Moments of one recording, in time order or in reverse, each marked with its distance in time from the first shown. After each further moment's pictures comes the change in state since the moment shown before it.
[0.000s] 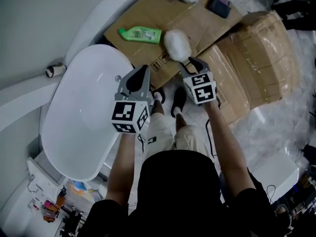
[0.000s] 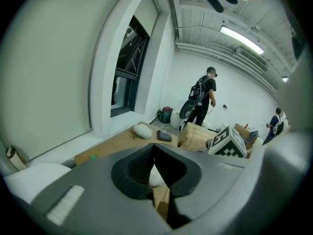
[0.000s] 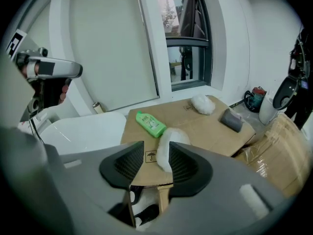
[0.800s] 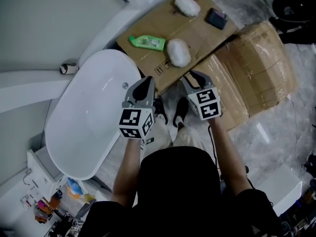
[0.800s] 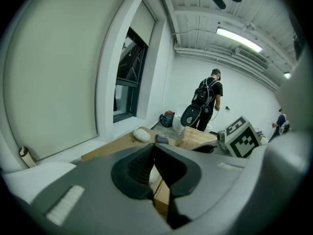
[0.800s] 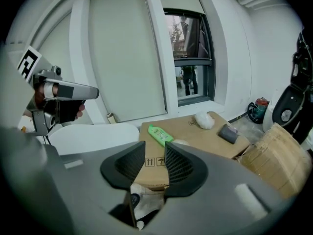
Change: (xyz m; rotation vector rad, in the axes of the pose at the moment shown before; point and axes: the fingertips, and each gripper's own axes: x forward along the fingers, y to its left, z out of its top) left arm -0.073 -0.061 0.010 0.009 -0.058 0.065; right arm -0.117 0.039 0.012 -0.063 -0.152 0.058
